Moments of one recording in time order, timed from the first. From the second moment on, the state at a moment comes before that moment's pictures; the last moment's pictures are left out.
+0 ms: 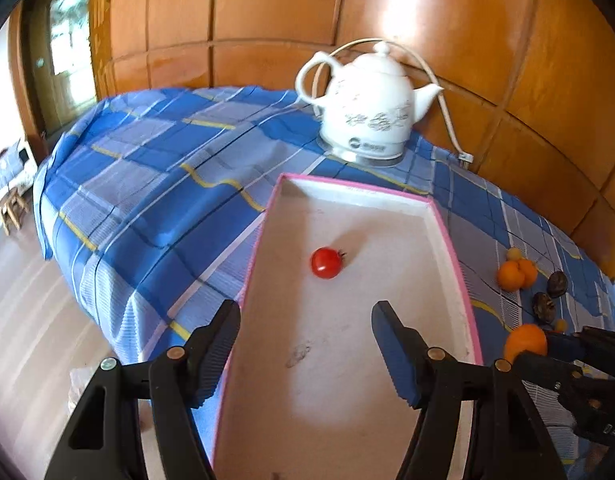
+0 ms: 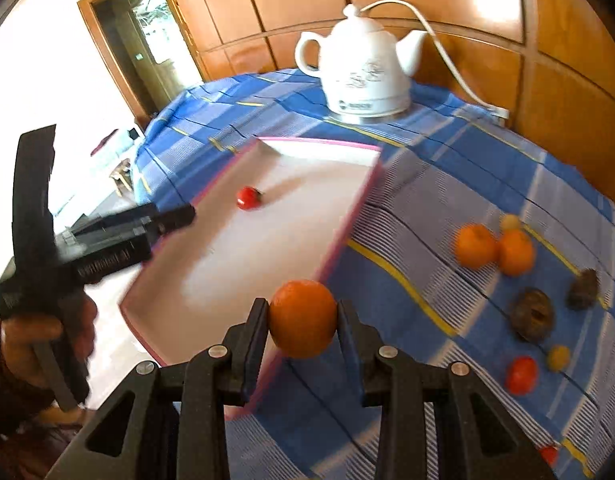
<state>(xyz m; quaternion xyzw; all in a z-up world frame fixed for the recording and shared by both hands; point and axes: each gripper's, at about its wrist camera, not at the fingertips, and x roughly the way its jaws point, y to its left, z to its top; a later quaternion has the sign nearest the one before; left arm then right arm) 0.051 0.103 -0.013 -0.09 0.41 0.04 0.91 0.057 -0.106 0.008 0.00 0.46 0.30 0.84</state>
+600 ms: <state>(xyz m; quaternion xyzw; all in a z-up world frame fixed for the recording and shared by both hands) 0.042 0.103 -0.005 -0.07 0.39 0.03 0.92 0.103 -0.044 -0.022 -0.02 0.48 0.26 0.84</state>
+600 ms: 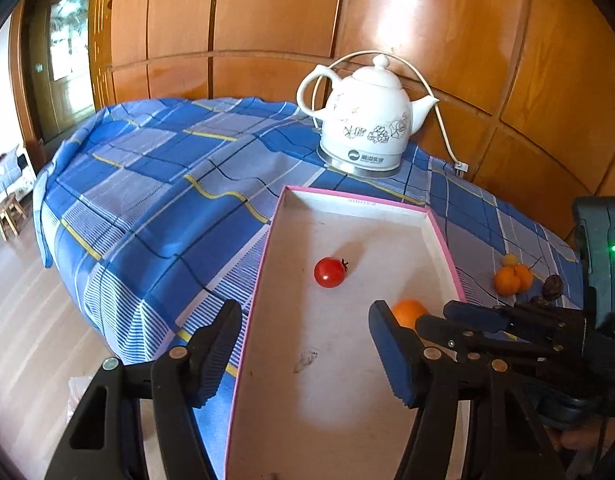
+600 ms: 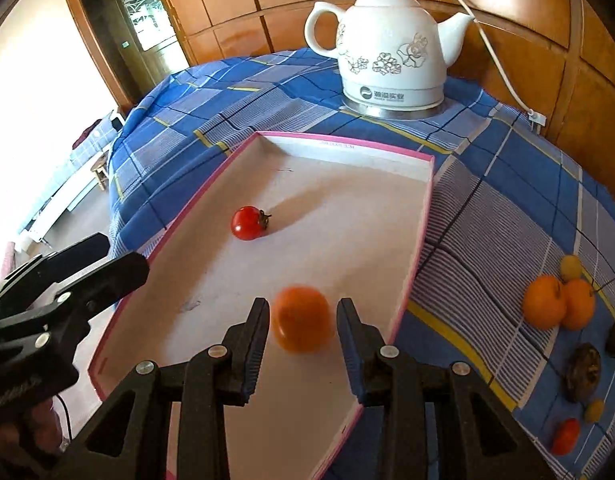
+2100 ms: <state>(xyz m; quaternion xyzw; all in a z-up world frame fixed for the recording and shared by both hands) 0.040 0.007 0.018 0.01 0.38 -0.11 0.92 0.027 -0.251 0.024 0.04 0.41 0.05 0.91</state>
